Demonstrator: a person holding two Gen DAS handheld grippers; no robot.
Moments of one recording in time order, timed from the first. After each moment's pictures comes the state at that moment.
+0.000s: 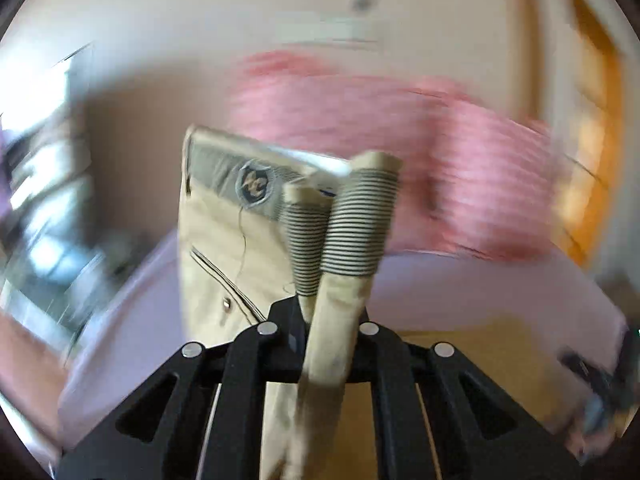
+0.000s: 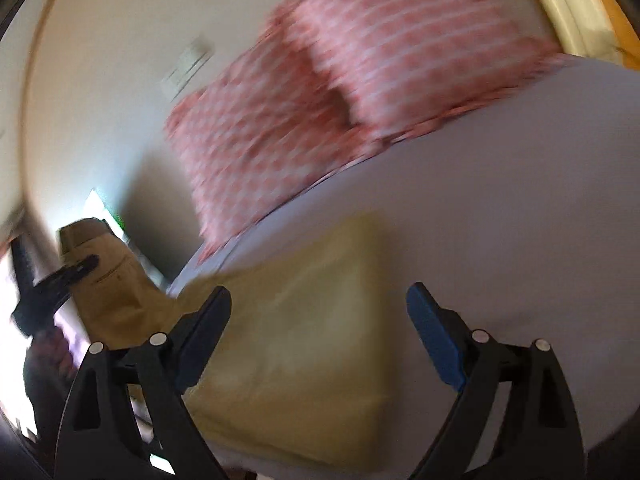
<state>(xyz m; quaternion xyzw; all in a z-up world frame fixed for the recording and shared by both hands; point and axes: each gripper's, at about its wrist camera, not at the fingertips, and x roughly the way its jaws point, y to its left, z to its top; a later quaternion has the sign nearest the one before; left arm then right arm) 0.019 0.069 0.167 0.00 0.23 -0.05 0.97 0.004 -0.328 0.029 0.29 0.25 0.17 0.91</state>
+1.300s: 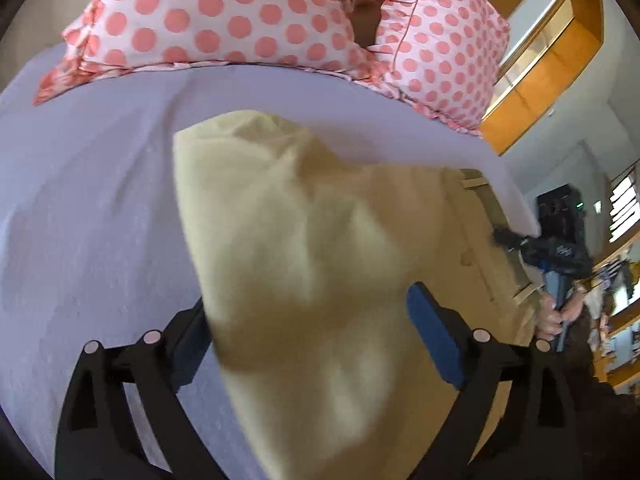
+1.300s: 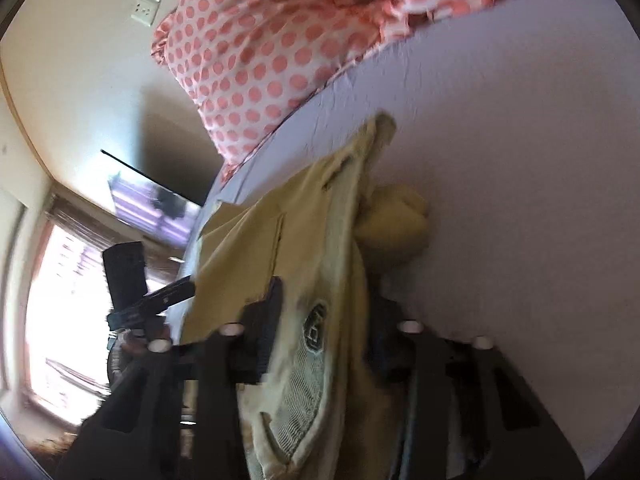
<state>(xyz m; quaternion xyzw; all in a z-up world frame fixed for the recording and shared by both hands) 0.117 0.092 0.029 -0.10 0.49 -0.25 0.83 0.118 -0.300 0.008 0.31 0.46 0.33 0.76</state>
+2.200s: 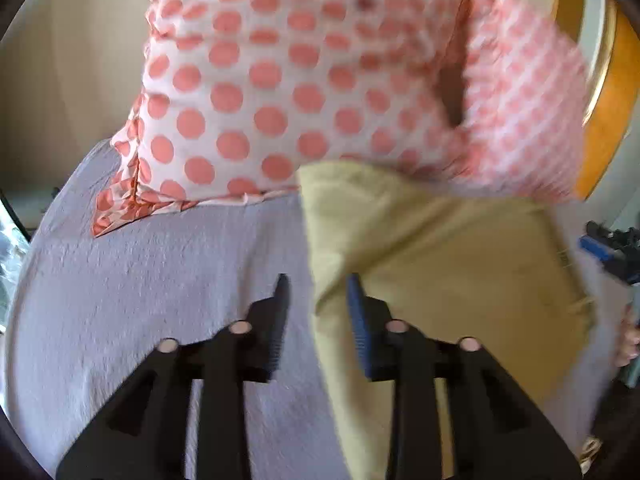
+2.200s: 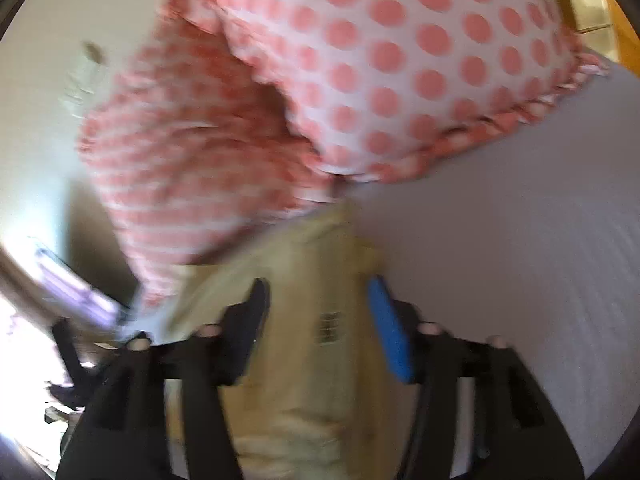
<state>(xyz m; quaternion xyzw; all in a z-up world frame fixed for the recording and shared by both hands) 0.200 0.073 0.076 -0.04 0.40 -0.10 0.91 0.206 -0.338 0.069 0.29 0.37 0.16 0.87</state>
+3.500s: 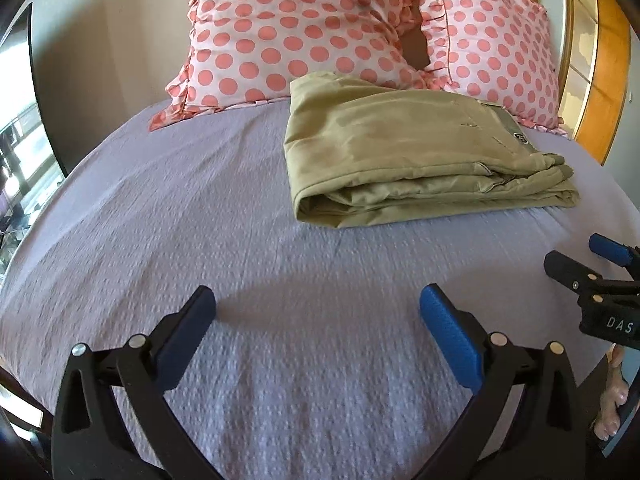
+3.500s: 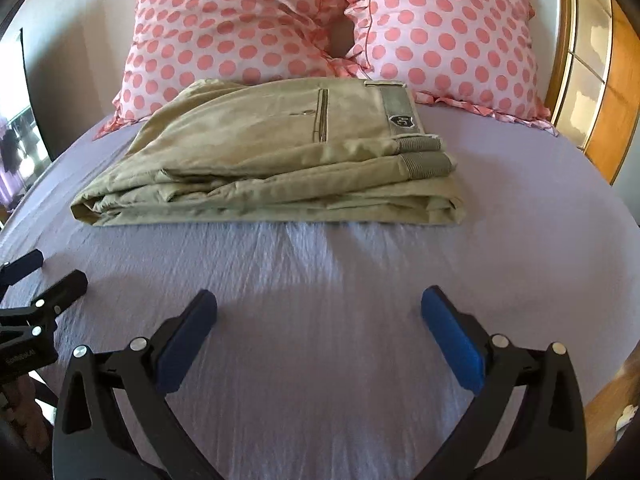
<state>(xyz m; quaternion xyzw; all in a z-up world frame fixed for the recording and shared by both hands) 0.021 0.032 0.019 0.02 0.38 -0.03 0.92 0.024 -0.199 0.011 0.01 0.38 0.03 0.93</state>
